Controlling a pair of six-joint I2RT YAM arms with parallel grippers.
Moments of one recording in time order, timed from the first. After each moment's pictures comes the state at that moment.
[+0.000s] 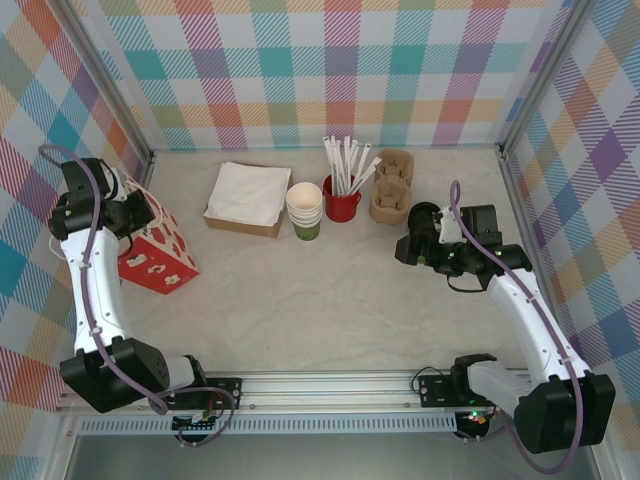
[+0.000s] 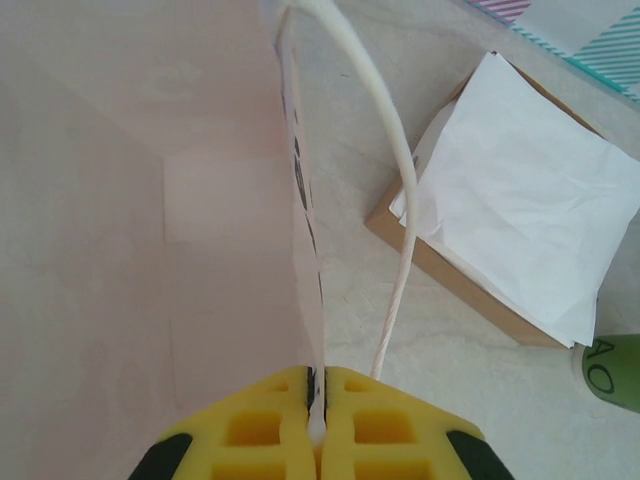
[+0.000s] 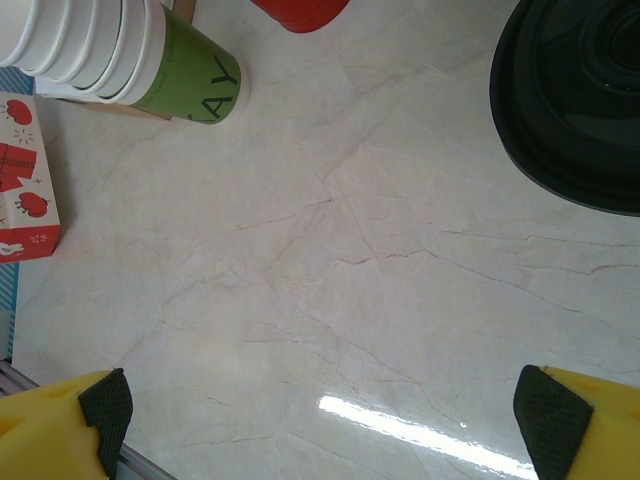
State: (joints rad) left arm 0.38 1.28 1.45 -1.05 0.14 -0.17; right arm 0.14 1.05 0.89 -0.78 -0.50 0.34
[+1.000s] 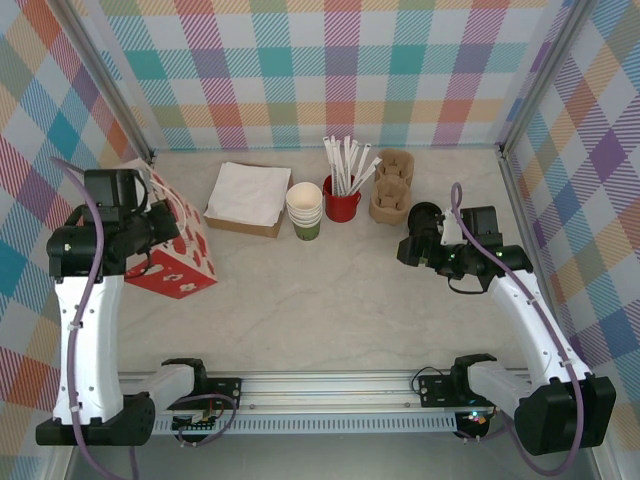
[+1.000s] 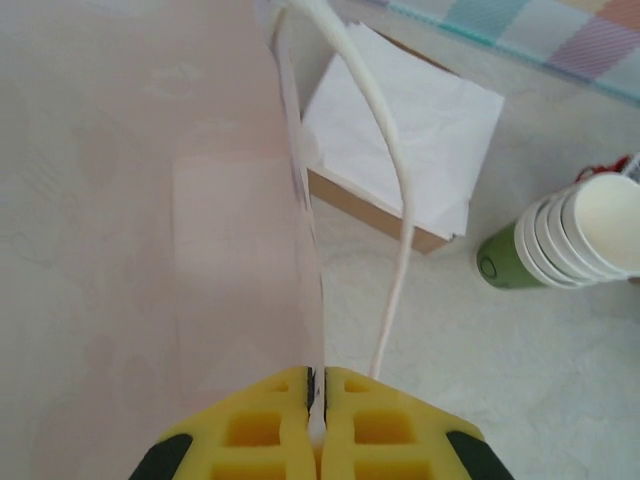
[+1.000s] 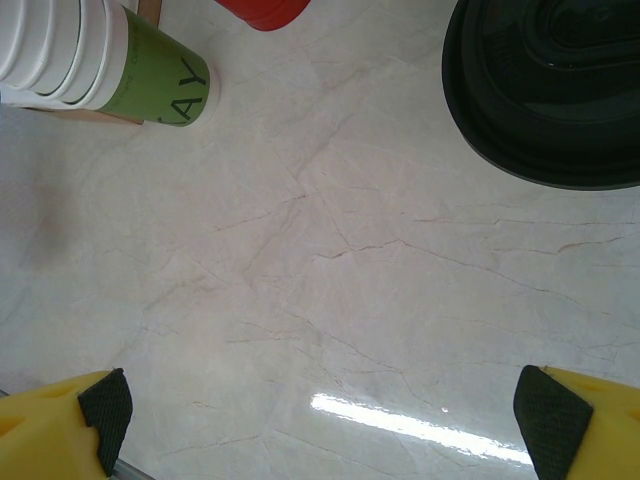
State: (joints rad) left arm -0.04 1.09 1.62 -1.34 -0.06 -0.34; right arm 0.14 1.04 0.89 -0.81 -0.45 0.36
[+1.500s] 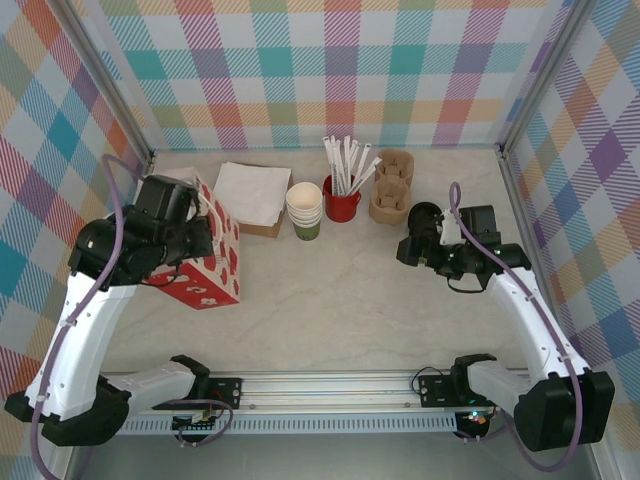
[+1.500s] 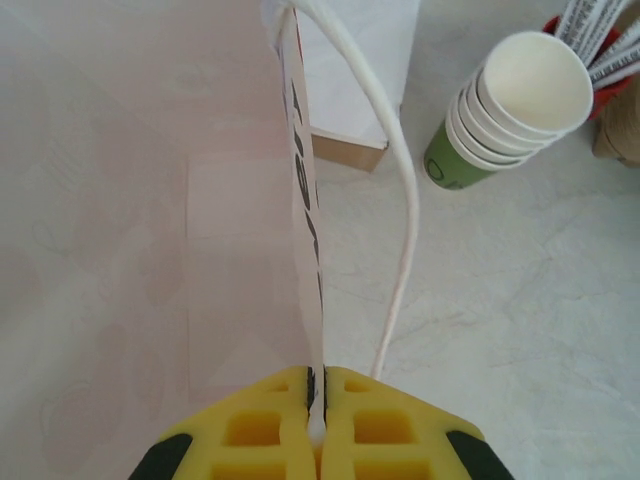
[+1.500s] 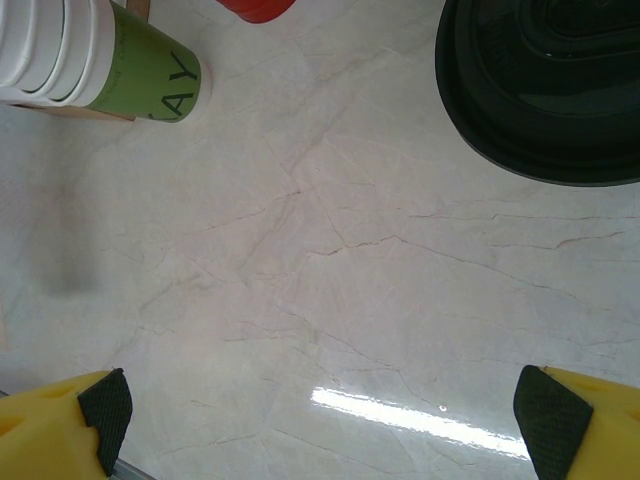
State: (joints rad) left arm -0.51 1.12 1.67 -1.47 -0.27 -0.50; right arm 0.14 1.06 0.89 -0.81 -0.45 0.36
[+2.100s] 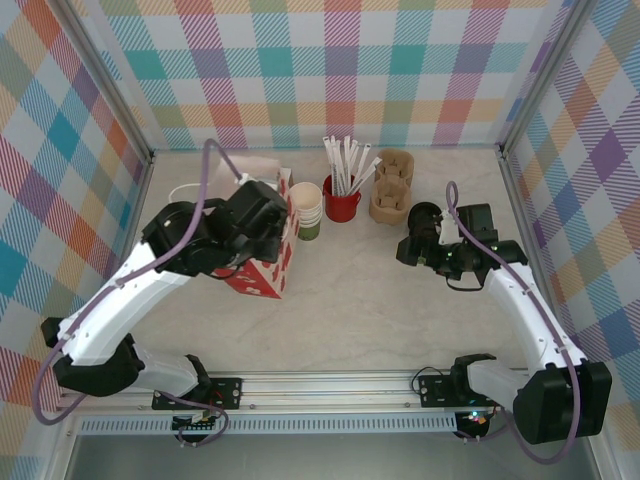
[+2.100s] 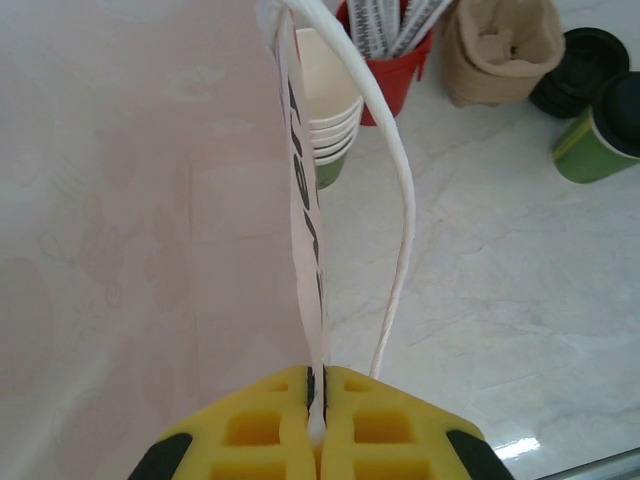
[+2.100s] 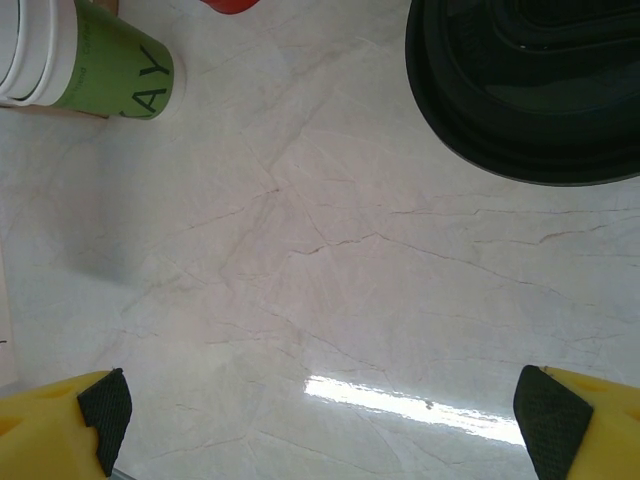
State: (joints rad) left arm -1.00 1.39 1.89 -1.47 -0.47 -0.58; right arm 0.14 1.10 0.90 -0.82 -0.42 0.36
